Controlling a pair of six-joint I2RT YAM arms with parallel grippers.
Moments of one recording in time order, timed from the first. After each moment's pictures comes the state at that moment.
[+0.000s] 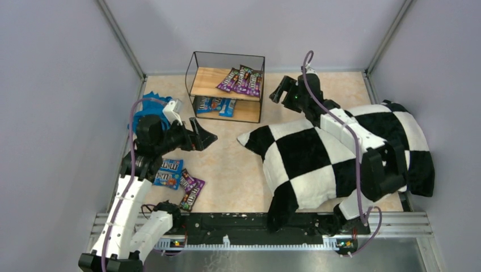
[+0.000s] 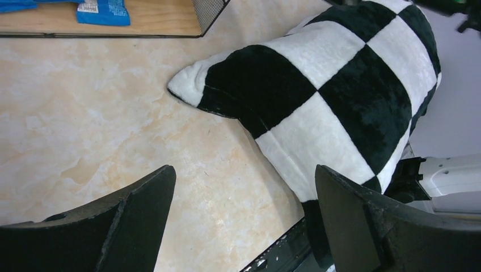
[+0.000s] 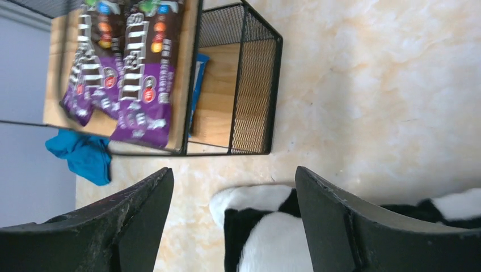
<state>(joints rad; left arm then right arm) -0.17 0.80 0.90 -0.52 0.55 -0.40 0.41 1.64 1.26 -0.12 -0.01 0.70</state>
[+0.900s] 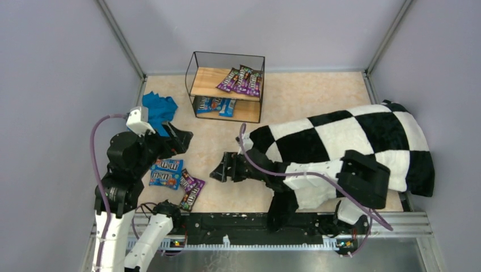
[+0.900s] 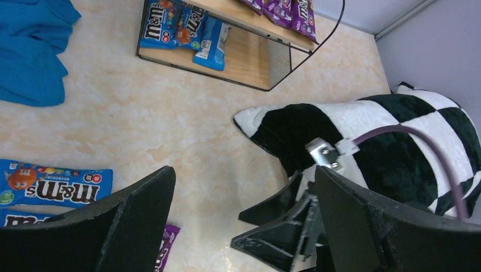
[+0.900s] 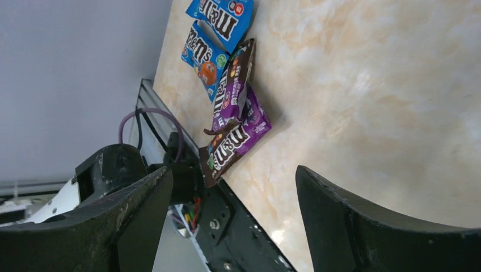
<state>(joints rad) -0.17 0.62 1.10 -0.81 0.14 -0.49 1.15 1.58 0.81 0.38 0.02 0.92</state>
